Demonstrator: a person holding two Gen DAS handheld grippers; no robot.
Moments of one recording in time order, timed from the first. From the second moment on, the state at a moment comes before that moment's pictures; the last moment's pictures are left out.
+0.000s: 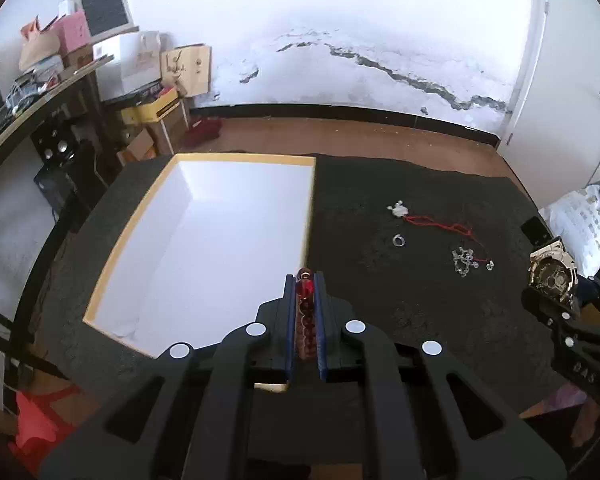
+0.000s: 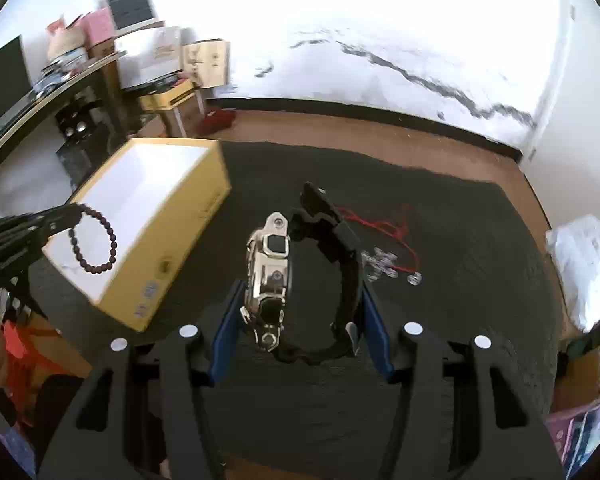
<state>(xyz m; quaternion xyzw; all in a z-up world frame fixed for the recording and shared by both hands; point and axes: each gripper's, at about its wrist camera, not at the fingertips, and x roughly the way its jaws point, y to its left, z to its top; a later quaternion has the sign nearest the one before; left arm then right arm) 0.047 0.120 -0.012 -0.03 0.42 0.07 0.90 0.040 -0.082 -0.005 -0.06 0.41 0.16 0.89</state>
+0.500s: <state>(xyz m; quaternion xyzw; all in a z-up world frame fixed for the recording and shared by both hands) 0.041 0.217 -0.031 -0.08 0.43 0.12 0.89 0.043 0.068 0.022 -0.10 0.41 0.24 0.87</state>
